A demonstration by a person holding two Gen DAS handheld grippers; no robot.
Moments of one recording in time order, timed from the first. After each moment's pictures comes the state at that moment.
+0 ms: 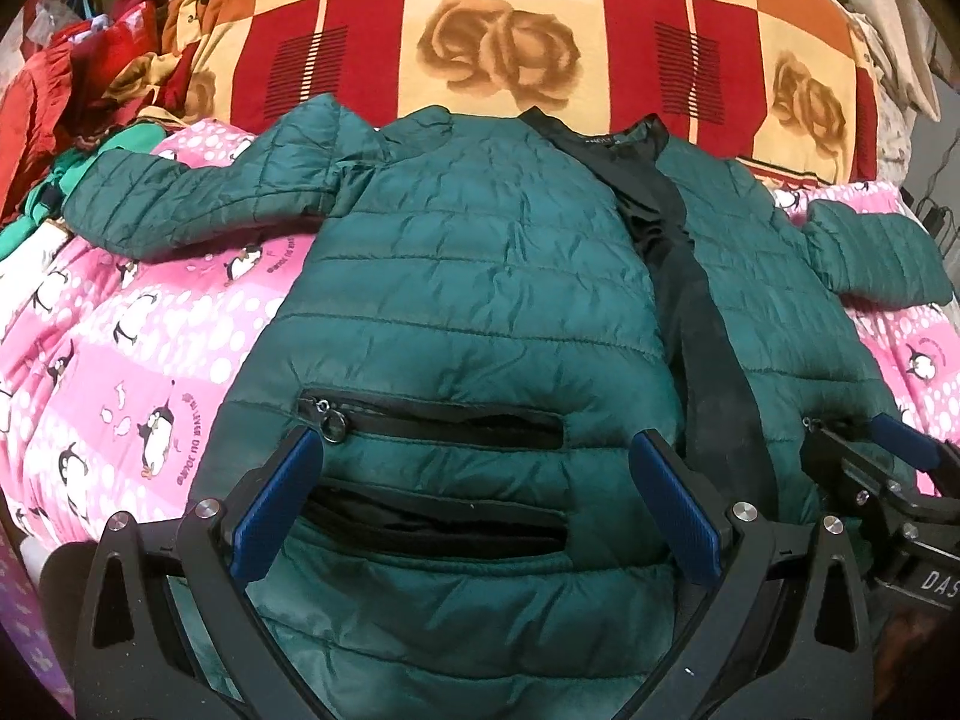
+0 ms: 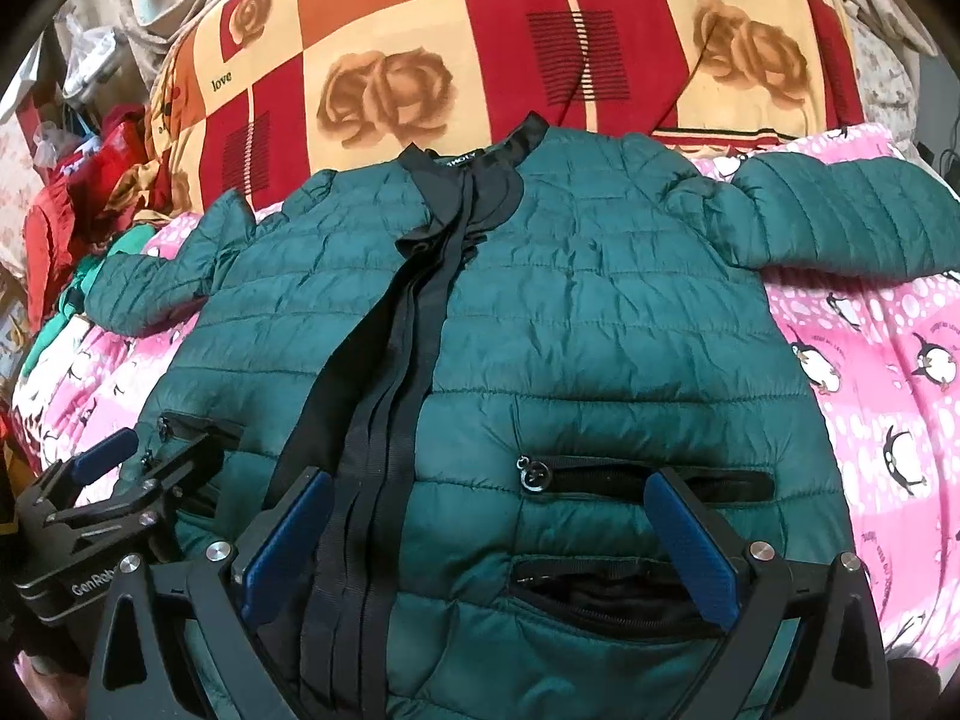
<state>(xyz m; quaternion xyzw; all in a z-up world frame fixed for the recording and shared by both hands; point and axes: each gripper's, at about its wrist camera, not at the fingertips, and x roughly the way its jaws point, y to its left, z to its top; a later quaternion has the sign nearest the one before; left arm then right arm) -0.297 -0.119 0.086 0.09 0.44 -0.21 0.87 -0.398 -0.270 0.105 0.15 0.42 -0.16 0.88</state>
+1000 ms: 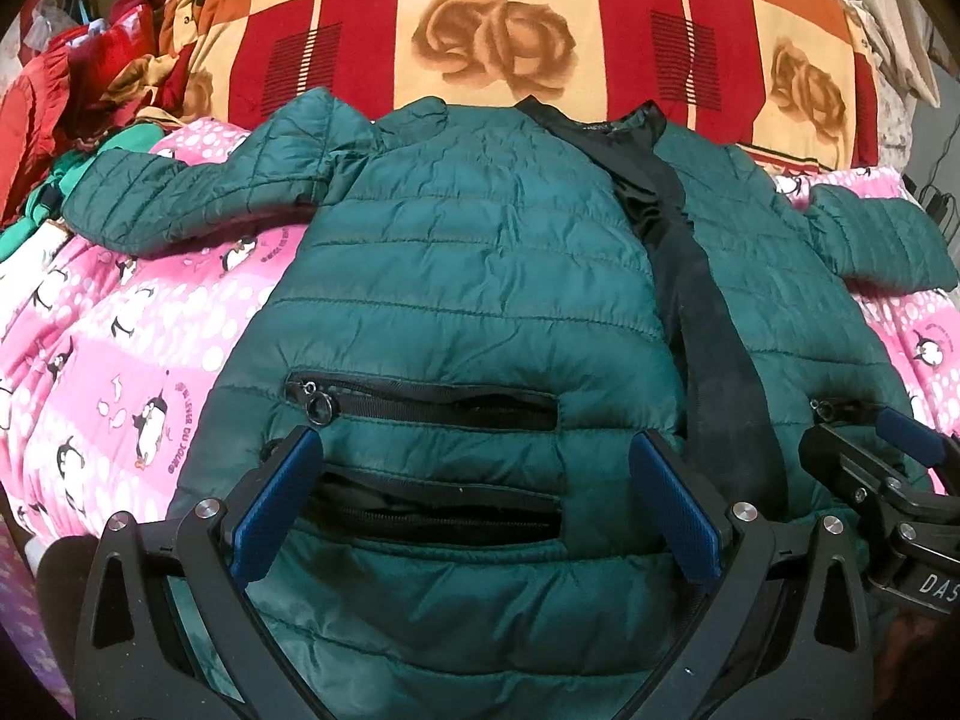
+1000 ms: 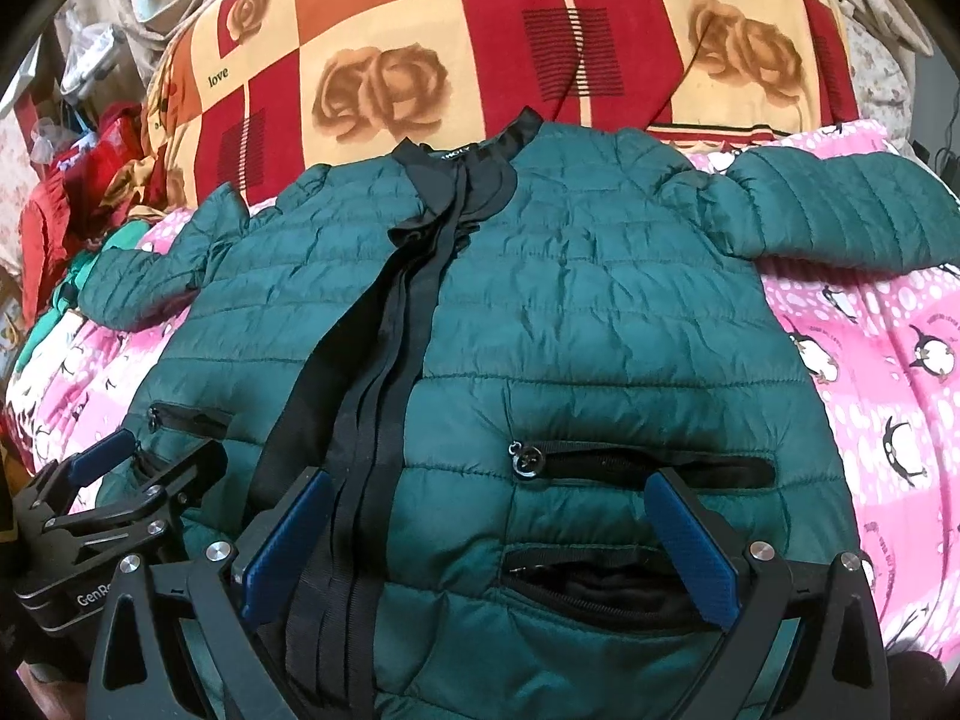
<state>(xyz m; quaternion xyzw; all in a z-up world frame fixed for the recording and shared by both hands) -0.299 -0.123 0.080 0.10 0.44 -0.21 0.87 -0.400 -0.273 0.096 0.15 0.44 -0.16 0.87</state>
